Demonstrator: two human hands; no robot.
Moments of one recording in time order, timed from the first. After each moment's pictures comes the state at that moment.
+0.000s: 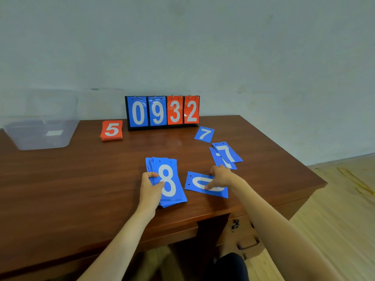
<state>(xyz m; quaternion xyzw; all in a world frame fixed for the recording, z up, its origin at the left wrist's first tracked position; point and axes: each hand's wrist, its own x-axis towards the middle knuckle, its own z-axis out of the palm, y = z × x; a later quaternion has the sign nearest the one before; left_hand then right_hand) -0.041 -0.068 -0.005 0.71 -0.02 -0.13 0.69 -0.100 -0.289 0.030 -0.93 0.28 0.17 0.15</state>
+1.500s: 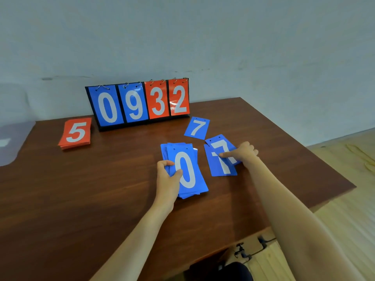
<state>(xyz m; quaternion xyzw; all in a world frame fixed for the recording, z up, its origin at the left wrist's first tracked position) 0.008 -0.204 -0.011 0.68 -0.05 -0.19 0.70 -0.026 -0.453 0.004 -0.79 0.54 -0.01 0.30</state>
